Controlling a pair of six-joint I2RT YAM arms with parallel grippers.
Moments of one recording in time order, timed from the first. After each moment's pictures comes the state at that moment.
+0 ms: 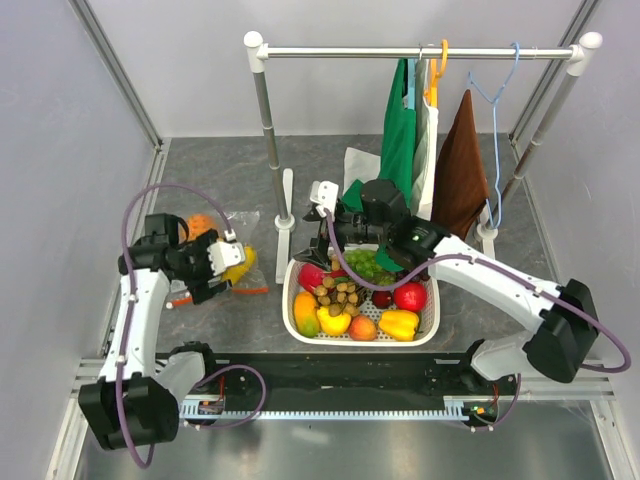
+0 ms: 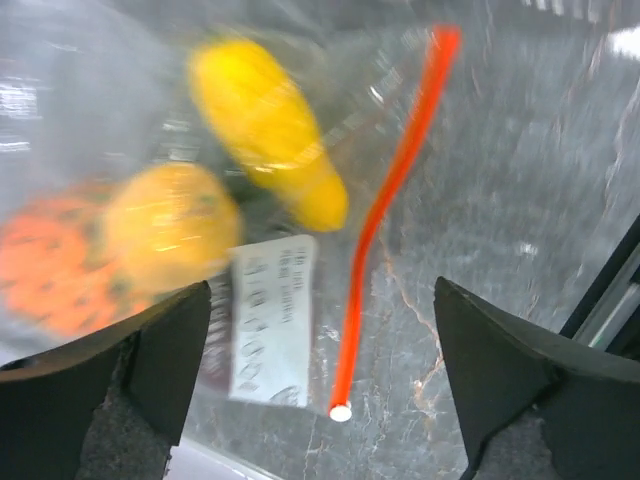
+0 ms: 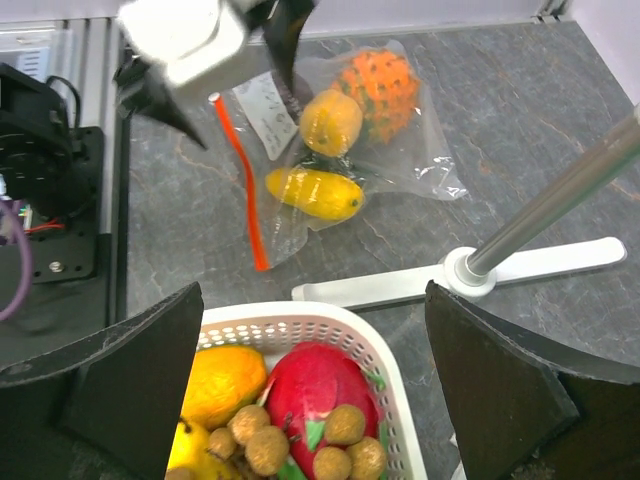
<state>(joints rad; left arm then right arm) 0.13 1.01 0.85 -1.06 0.48 1.37 0.82 1.40 1.16 -0.05 -0.50 -0.22</state>
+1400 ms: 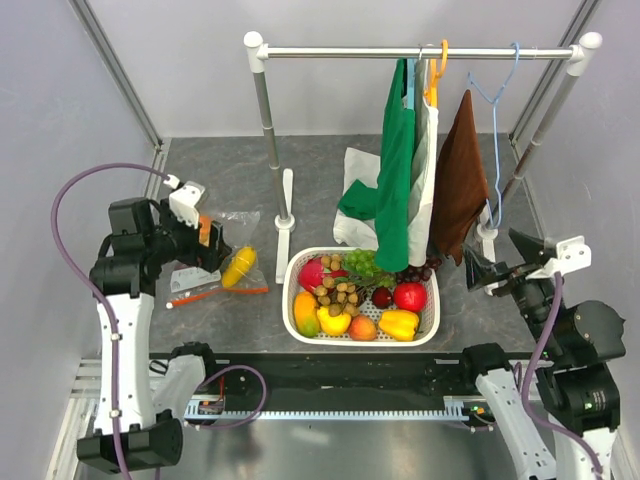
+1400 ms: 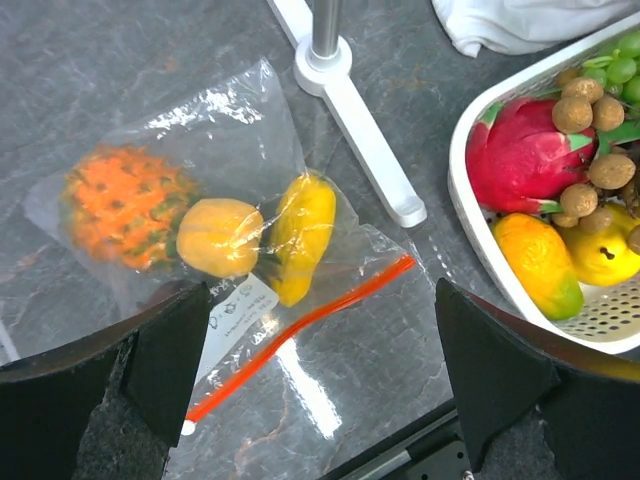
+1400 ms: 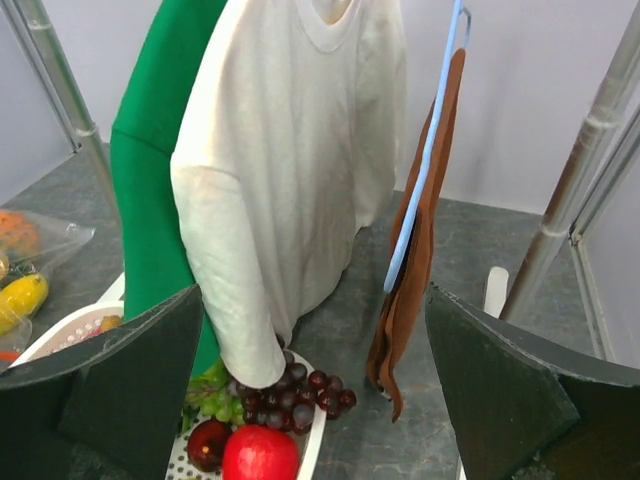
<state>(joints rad) 0.13 0.88 1.13 -0.96 0.53 0.38 0.16 0.30 1.01 -0.58 -0.12 0.04</state>
